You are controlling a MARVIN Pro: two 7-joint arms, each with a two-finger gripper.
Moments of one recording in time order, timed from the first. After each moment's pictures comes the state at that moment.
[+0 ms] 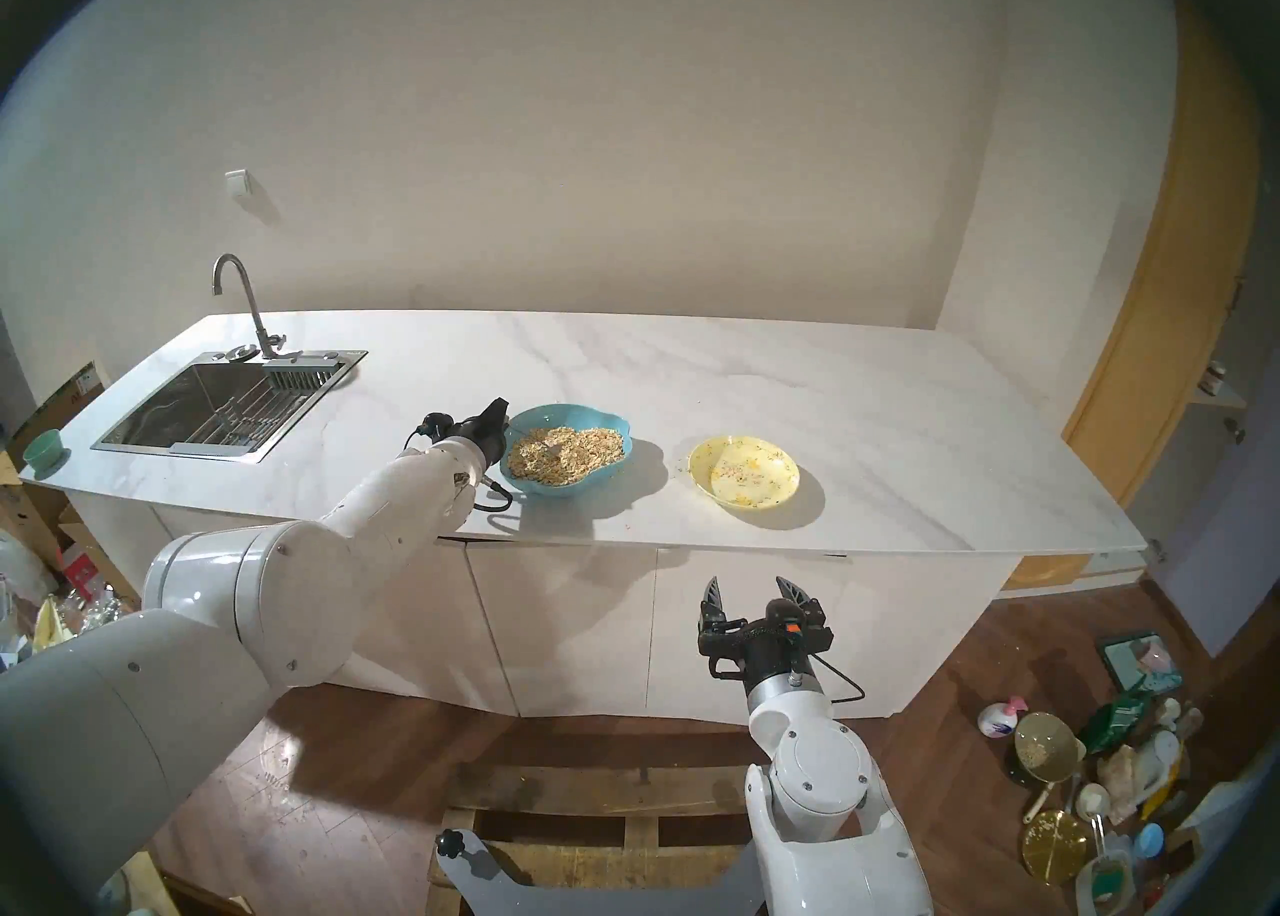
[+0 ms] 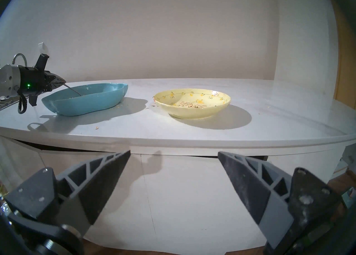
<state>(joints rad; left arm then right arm) 0.52 -1.55 -1.74 -0.11 -0.87 0.04 -0.28 -1.91 -1.57 1.54 -1.78 0.01 -0.01 -0.01</state>
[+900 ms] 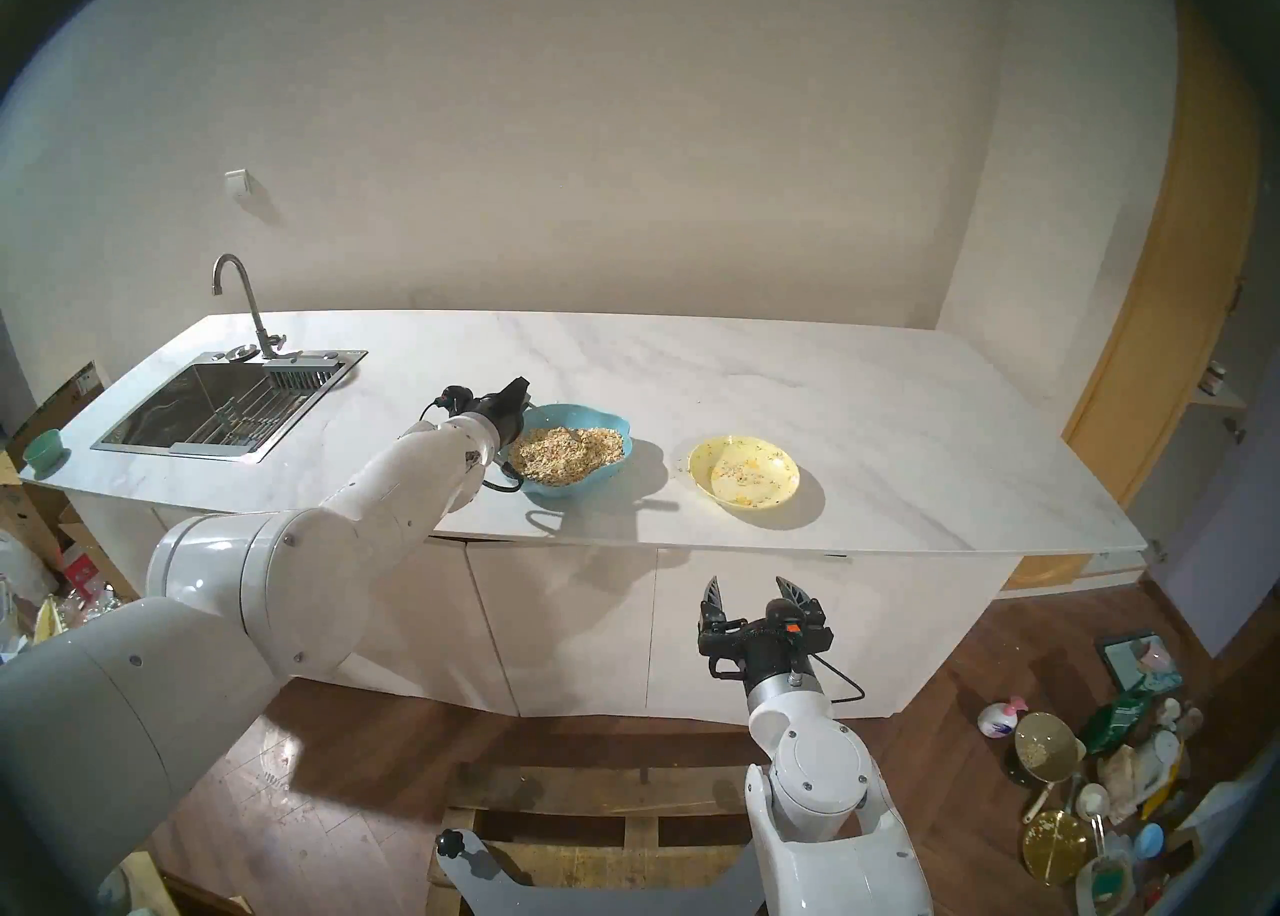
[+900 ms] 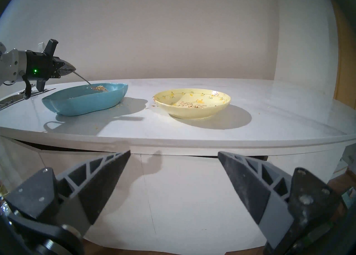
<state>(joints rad) 0.48 -1.56 -1.66 -0.16 -0.81 0.09 -0.31 -1.91 -1.57 1.54 -1.78 0.01 -0.01 -0.01</state>
